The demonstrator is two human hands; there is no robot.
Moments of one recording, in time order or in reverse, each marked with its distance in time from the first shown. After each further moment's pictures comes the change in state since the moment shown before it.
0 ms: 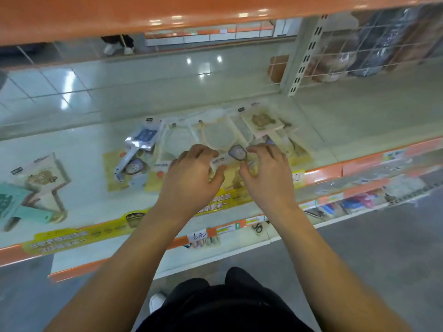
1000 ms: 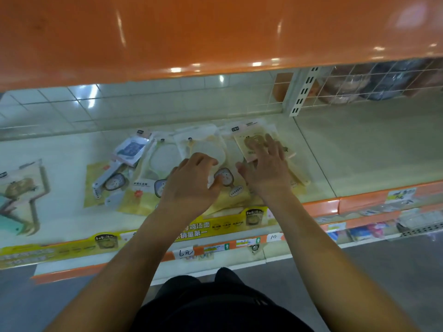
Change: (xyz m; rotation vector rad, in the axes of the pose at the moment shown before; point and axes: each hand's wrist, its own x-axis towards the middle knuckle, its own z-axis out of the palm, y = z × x) left_hand 0.056 0.022 0.036 -0.018 -0.063 -0.102; right_hand 0.102 0.060 0.012 -0.043 -0.258 0.026
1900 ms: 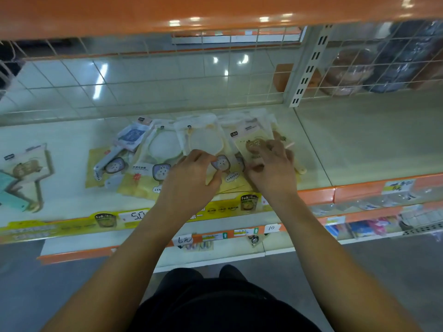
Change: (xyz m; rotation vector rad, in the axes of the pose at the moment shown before) left_hand -0.027 0.016 0.007 0.005 0.092 0.023; right_hand -0.029 0.028 -0.001 -0.025 0.122 -0.096
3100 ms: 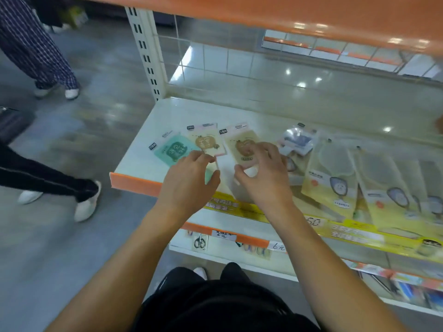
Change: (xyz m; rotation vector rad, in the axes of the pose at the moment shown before) left_hand -0.150 -0.287 -0.165 0.089 0.161 -0.357; right_hand -0.075 -0.356 0.154 0.171 -0.119 -0.318
